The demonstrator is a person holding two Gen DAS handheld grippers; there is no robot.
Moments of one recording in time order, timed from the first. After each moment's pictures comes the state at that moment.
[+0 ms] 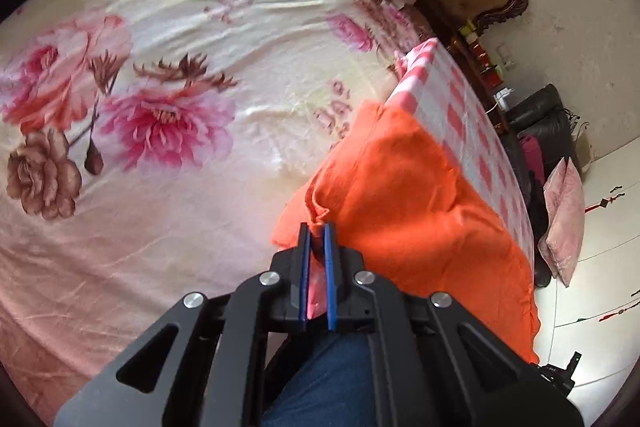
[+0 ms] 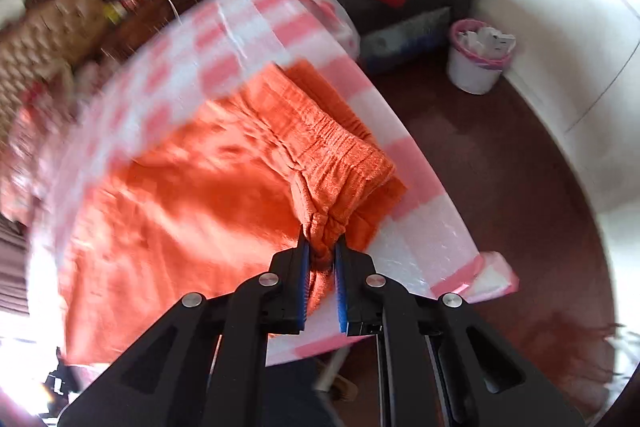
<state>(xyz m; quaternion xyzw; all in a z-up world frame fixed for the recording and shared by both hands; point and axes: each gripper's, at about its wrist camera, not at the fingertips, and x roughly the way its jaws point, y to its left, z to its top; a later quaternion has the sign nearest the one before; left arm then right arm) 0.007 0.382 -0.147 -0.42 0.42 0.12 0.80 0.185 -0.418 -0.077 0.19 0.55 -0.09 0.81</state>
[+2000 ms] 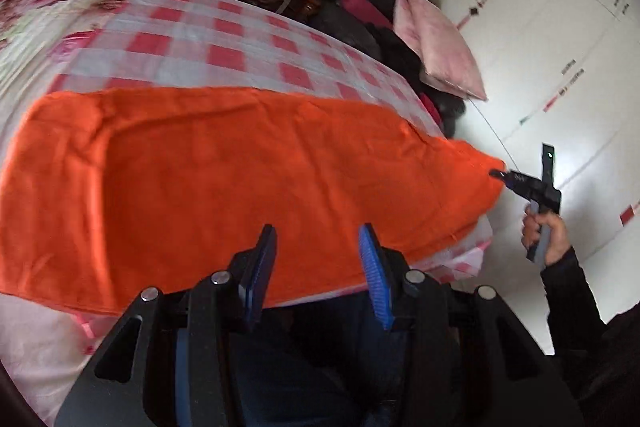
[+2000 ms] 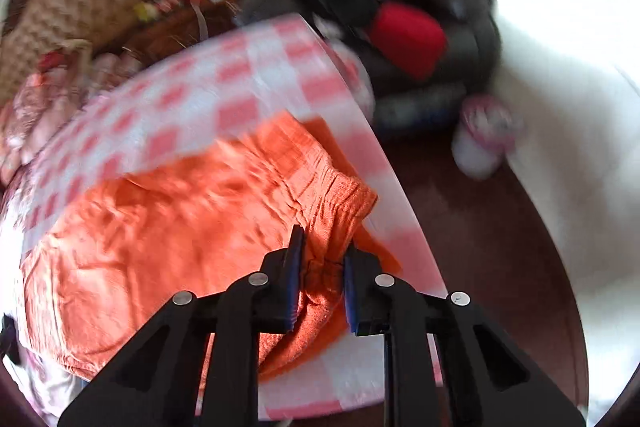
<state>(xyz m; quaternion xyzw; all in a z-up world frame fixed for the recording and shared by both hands) 0.088 0.135 -0.079 -0.20 0.43 -0.23 0.85 0.206 -0.403 -0.055 0.10 0.43 -0.05 0.89</state>
